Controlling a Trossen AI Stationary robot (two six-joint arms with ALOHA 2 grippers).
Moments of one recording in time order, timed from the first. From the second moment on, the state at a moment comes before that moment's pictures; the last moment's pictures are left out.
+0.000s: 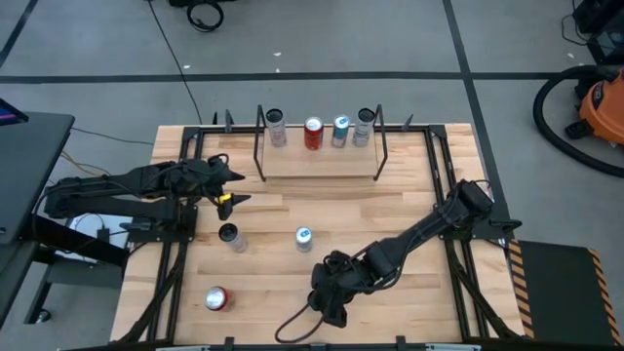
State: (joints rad) left arm 0.11 0.69 0.68 -0.56 -0.16 -0.21; right arm 0.53 1.96 1.71 -0.74 0.09 0.74
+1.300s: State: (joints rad) left arm 0.11 0.69 0.68 -0.56 -0.16 -0.22; right arm 0.54 2.01 1.71 -0.68 0.08 0.70
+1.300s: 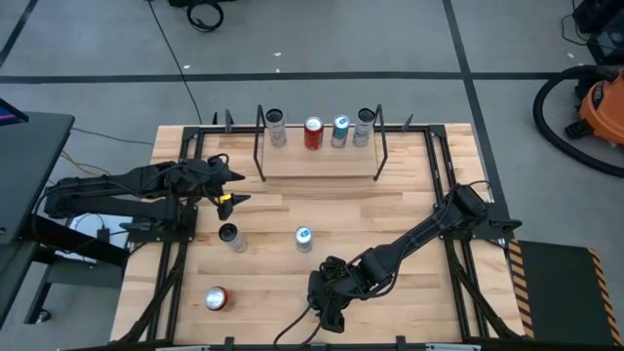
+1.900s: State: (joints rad) left arm 0.11 0.69 0.68 -0.56 -0.16 -0.22; right arm 0.52 2.01 1.71 -0.68 0.13 0.74
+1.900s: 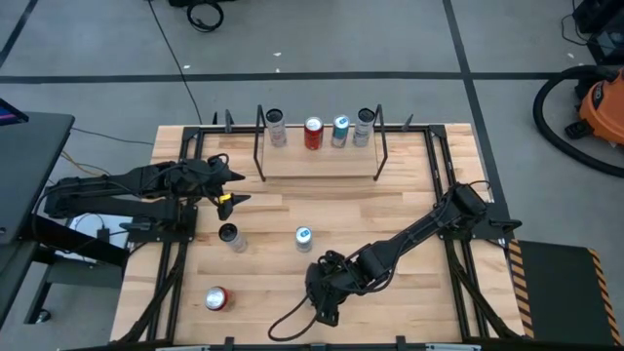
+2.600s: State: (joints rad) left arm 0.11 0.69 0.68 -0.56 -0.16 -0.22; right arm 0.45 1.90 1.71 -0.94 0.26 0.92
